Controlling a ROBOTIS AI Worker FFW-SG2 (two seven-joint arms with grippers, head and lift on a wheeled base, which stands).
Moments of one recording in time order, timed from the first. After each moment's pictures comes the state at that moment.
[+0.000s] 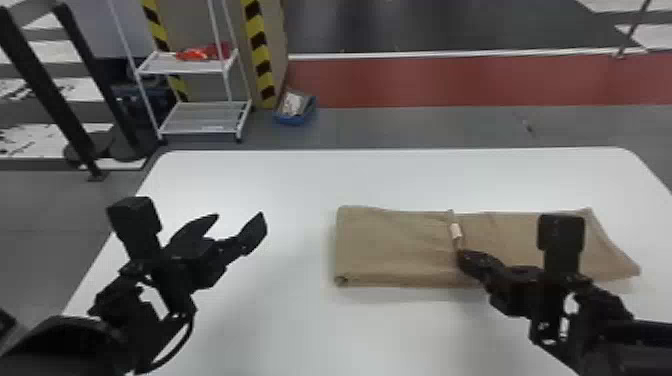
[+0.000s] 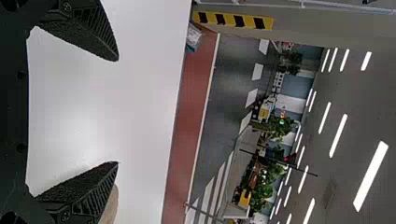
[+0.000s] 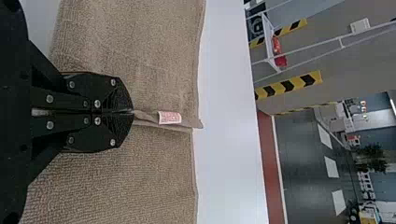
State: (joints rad) left arm 0.25 0.33 0.05 -1.99 0.56 0.45 -0.04; right arm 0.10 0.00 -0.06 -1.83 -0.02 0.75 0.40
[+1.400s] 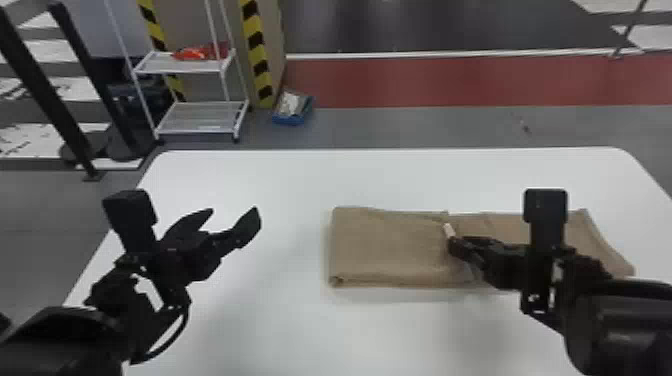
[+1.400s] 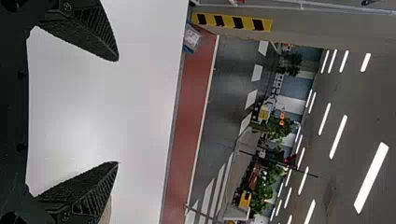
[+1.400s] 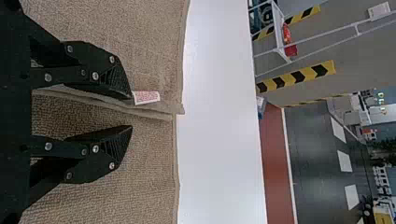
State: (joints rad) left arm 0.22 0.34 0.05 -1.95 0.57 0.45 -0.05; right arm -0.04 0.00 -0.05 -1.74 0.01 0.84 0.38
